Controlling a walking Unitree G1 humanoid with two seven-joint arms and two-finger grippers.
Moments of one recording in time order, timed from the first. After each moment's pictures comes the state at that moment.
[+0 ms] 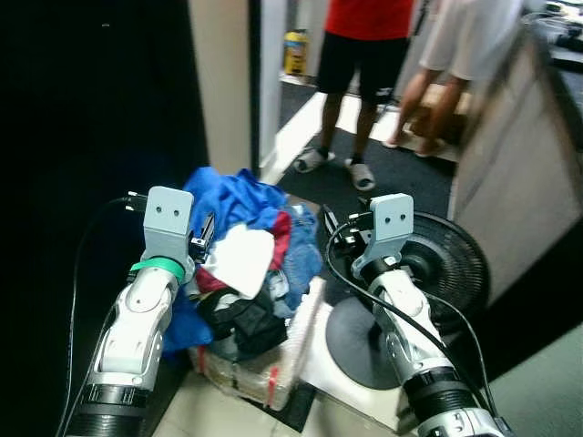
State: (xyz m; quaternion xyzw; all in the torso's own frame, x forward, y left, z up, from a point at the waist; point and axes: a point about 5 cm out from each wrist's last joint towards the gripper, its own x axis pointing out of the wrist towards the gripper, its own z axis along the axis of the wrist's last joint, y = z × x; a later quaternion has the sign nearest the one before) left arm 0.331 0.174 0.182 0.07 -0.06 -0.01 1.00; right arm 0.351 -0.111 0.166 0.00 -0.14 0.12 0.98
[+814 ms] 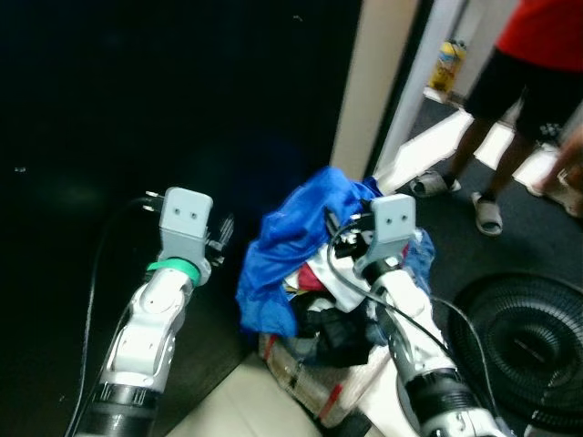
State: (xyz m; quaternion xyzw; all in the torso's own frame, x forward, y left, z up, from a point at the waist) left arm 0.333 0.152 0.183 0.07 -0.06 -0.07 0.99; right arm 0.351 -0.108 0.170 0.00 -0.15 0.13 0.98
